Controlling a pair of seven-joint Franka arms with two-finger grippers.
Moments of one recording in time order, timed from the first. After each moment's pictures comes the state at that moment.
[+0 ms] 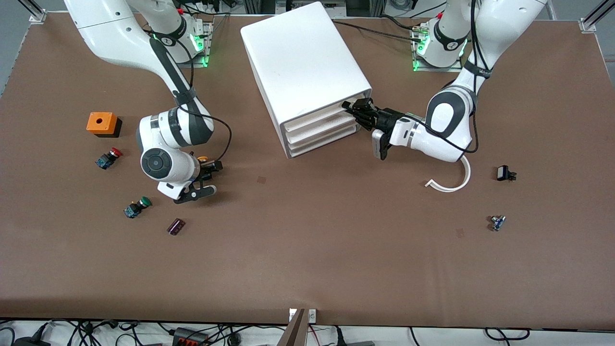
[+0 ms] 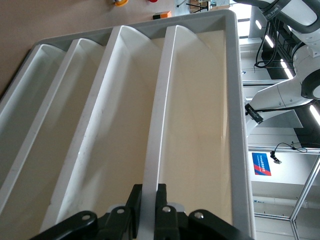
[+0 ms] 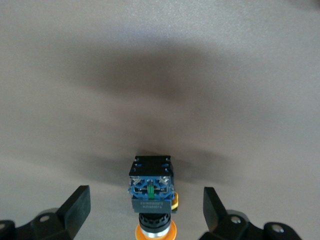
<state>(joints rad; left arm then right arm) -0.06 0.38 -0.29 -2.09 -1.18 1.73 0.90 0.27 0.56 0.02 -1.86 0.02 2.17 -0.01</state>
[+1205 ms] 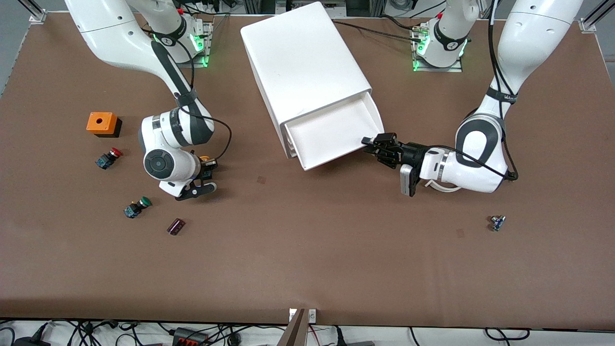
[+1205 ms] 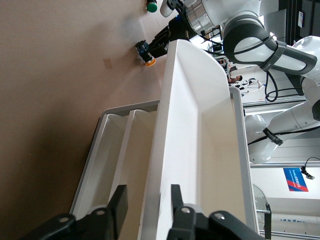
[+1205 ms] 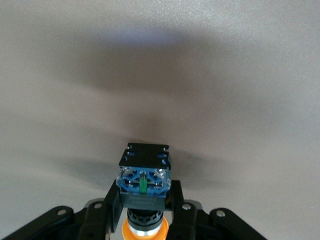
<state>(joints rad) 0.04 0.52 -0.26 -1.83 -1.05 1.74 0.90 0.27 0.57 0.02 -1.89 0.02 2.17 -0.01</state>
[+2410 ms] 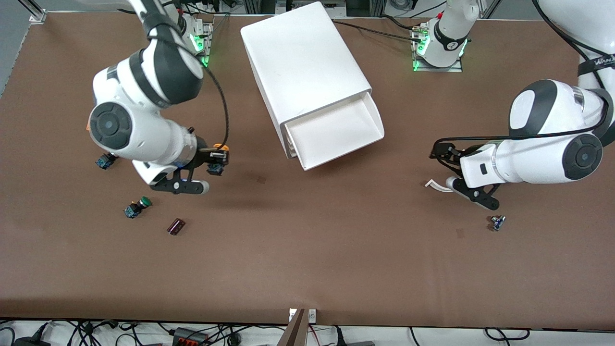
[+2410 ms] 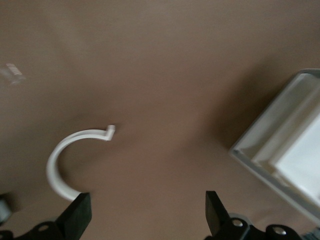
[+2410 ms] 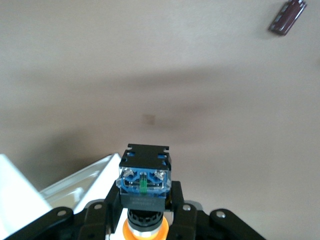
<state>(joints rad) 0.07 0.42 -0.26 -1.46 -0.05 1.60 0.25 0.39 0.46 0.02 -1.33 0.19 1.67 0.53</state>
